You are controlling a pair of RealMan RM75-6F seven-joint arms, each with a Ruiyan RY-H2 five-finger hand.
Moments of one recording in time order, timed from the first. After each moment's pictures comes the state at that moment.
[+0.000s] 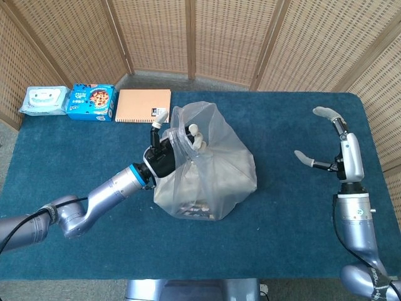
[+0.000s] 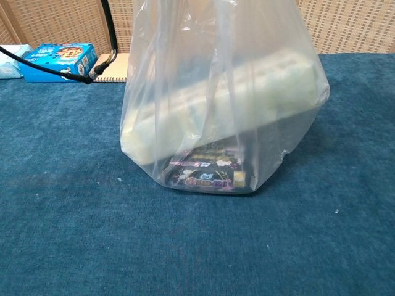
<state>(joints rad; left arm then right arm) -1.05 -1.30 -0.25 -1.58 1.49 0.91 -2.29 0.41 -1.16 0.43 -1.76 -1.23 1.32 0.49</state>
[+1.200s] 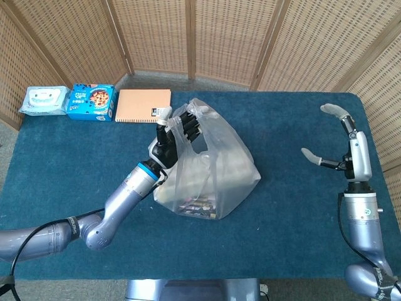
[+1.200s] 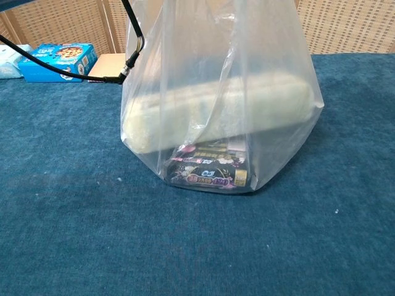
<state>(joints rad) -0.97 -1.47 -0.49 -1.68 1.10 0.89 -1.48 0.39 -1.15 0.44 -1.74 -1.25 1.33 0.57</state>
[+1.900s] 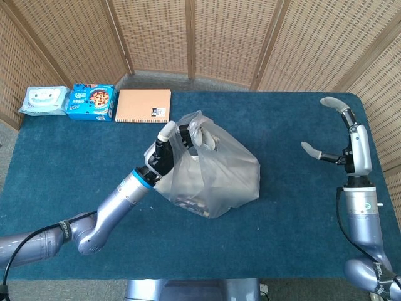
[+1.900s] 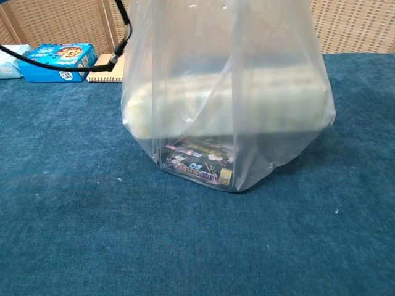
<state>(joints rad) -0.89 -1.45 -0.47 -1.69 1.36 0.93 -1.37 0.42 -1.14 0.46 -1.73 -1.24 1.31 0.58</state>
